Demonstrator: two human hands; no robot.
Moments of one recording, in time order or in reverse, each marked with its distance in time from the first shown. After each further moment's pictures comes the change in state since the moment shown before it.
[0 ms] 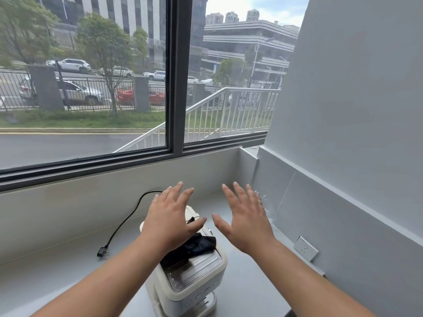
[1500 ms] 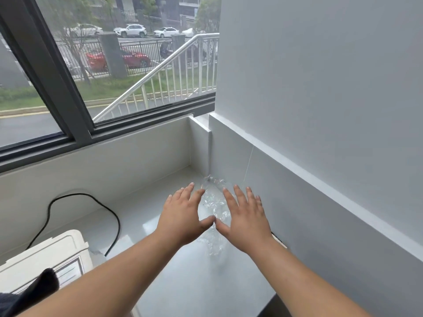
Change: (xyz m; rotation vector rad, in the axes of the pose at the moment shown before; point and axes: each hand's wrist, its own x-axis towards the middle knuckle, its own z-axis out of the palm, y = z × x) left_hand 0.178 0.192 0.237 0.045 -0.324 0.046; right_hand 0.061 0.303 0.101 -0.071 -0.213 0.156
